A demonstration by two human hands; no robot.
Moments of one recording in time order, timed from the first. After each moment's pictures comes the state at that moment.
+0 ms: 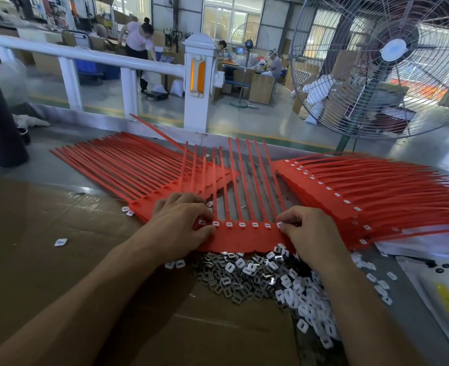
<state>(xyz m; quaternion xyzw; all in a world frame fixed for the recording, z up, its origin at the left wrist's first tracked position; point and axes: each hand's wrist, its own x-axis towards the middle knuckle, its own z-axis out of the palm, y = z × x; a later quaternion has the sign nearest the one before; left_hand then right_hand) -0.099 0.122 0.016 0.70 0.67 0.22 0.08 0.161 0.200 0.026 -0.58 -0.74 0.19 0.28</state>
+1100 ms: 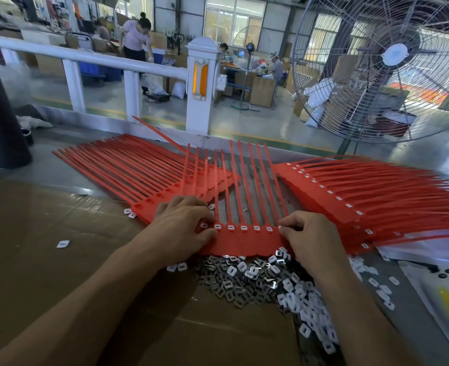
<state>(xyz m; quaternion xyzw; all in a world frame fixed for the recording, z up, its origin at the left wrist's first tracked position) -0.098 0.122 0.021 0.70 0.68 0.20 0.08 0.159 0.196 0.020 -0.58 -0.72 0.19 0.32</state>
